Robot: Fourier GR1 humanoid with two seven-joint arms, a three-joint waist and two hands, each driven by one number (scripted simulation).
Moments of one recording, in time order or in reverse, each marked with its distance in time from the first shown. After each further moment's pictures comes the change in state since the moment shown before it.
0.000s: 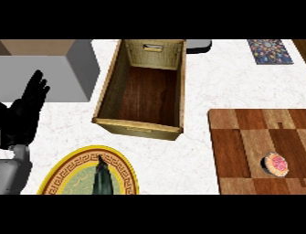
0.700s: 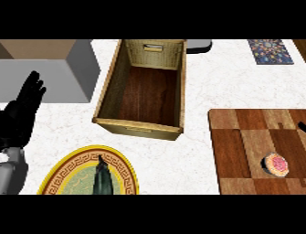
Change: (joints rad) left arm 0.021 -0.034 0.061 -0.049 -0.043 -0.064 0.034; right arm -0.035 0.123 -0.013 0.060 0.133 0.014 -0.067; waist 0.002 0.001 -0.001
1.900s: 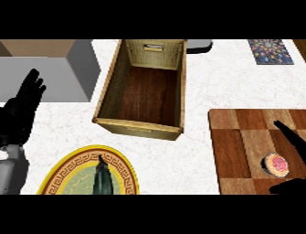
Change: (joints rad) left arm -0.022 -0.047 0.063 -0.004 -0.048 -0.057 0.027; right arm -0.106 0.087 0.049 0.201 0.242 -0.066 -0.055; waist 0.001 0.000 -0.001
